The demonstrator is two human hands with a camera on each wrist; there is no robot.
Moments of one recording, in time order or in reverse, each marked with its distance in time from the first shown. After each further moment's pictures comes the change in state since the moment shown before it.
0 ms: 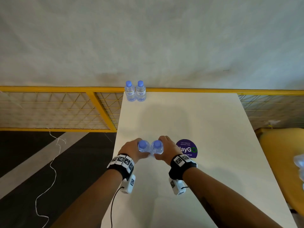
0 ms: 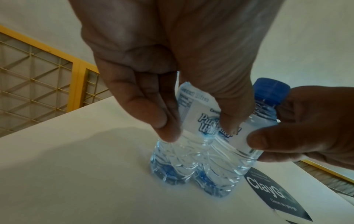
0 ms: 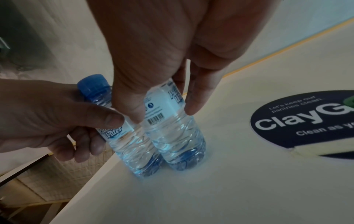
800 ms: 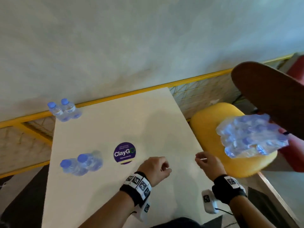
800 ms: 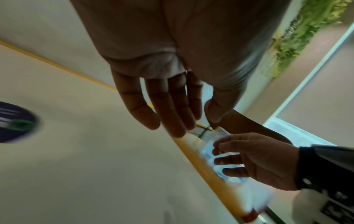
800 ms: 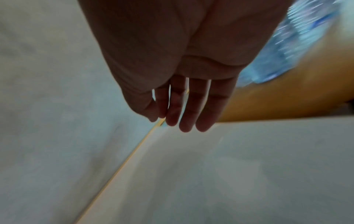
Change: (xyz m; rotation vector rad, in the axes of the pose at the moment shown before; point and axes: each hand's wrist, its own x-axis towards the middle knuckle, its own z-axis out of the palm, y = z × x) left_hand -0.155 0.307 0.103 -0.081 -0.168 0.704; right_hand -0.267 0.348 -0.143 0.441 0.422 0.512
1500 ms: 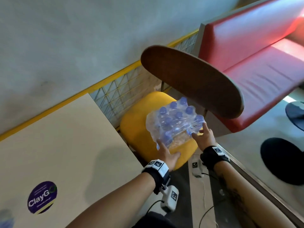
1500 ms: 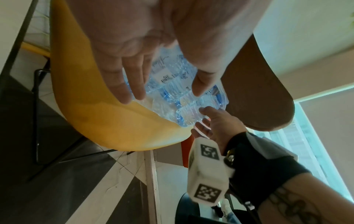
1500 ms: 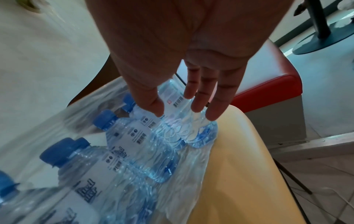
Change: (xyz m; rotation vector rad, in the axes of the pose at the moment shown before) left_hand 0.222 0.264 0.228 -0.375 -0.251 -0.326; right_hand 0.089 0.214 -0.238 0.077 0.439 0.361
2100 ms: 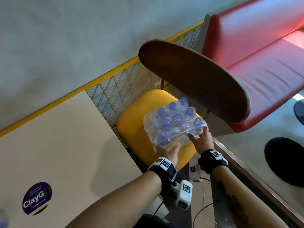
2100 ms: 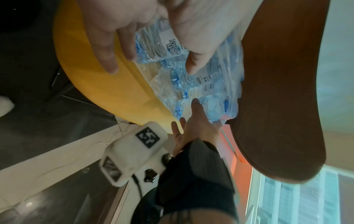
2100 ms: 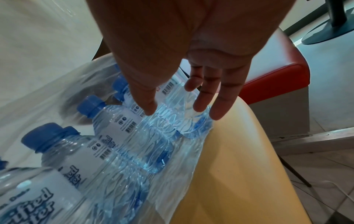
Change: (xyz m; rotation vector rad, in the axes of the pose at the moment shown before) left_hand 0.016 0.032 0.023 -0.232 0.187 -0.260; right_hand 0.017 0.013 0.017 0.090 -0.029 0.027
